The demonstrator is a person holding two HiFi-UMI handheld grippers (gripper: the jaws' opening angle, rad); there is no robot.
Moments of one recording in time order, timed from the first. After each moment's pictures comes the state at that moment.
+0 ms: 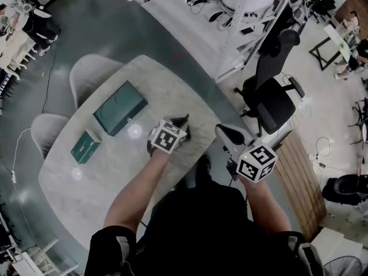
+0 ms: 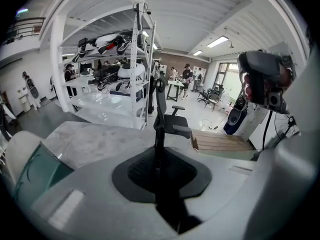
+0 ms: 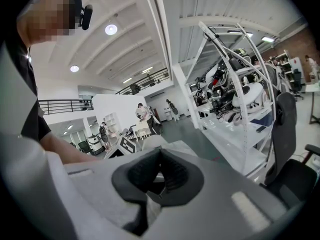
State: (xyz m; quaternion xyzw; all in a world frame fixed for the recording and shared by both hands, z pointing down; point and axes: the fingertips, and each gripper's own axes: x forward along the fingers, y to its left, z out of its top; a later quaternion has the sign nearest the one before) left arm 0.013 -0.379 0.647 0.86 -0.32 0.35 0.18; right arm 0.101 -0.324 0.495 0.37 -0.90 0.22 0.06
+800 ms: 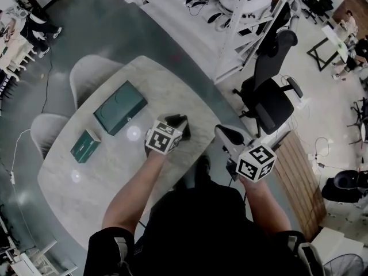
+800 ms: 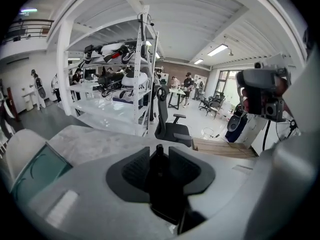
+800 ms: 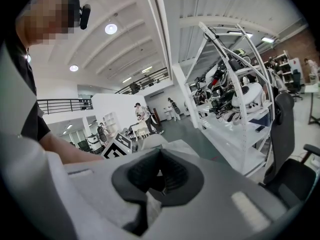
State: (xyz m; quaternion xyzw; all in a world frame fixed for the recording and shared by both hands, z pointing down) left arm 0.003 -0.378 0.625 0.88 -0.33 0.30 0.17; right arm 0.101 -0.314 0.493 0.37 -0.90 0.22 0.06
